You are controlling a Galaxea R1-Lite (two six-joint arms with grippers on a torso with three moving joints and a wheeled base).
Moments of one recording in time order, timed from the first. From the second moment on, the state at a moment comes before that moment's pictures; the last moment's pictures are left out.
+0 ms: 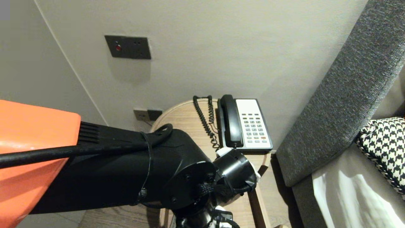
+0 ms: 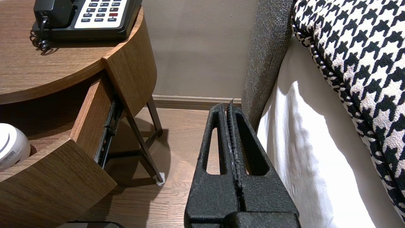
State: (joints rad) left arm -1.10 2.03 -1.49 0.79 0.03 -0.80; right arm -0.01 0.00 0.00 -0.10 0.00 0.01
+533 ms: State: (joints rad) left arm -1.10 2.08 -1.51 0.77 0.03 -0.81; right arm -0.01 0.00 0.00 -0.10 0.00 0.01
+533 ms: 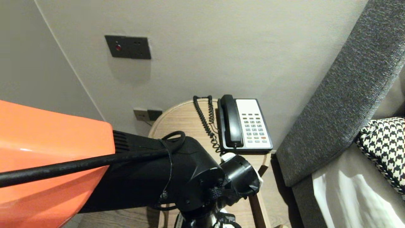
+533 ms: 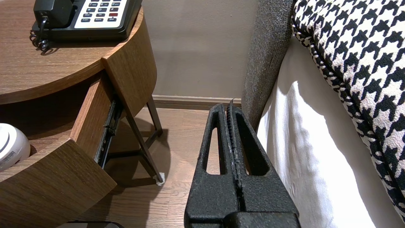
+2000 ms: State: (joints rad) left arm -1.10 2.20 -1.59 0.76 0.12 -0.85; right arm -0.01 0.00 0.00 -0.10 0.00 0.01
